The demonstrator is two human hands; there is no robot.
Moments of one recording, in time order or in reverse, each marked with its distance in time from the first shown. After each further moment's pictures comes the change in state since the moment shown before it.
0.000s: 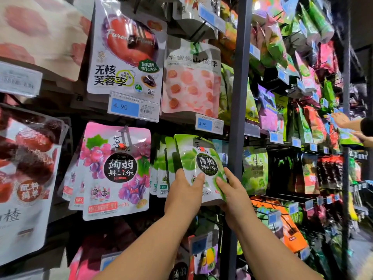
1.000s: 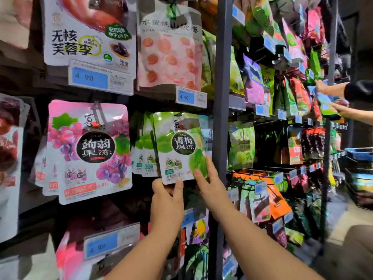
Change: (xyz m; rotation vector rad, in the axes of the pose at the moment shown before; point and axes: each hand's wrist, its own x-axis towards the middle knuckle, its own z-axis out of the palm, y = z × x) left_hand -0.030 -0.057 0.023 -0.043 0.128 -0.029; right_hand -0.024 0.032 0.002 -0.545 0.034 -0.053
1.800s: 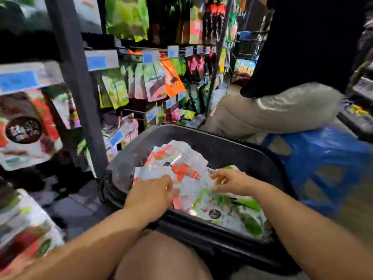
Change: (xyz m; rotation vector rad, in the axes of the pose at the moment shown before) left_hand -0.251 -0.114 0.134 0.668 -1.055 0.358; right_hand -0.289 0.166 -0.292 -0.830 -0.362 0.892
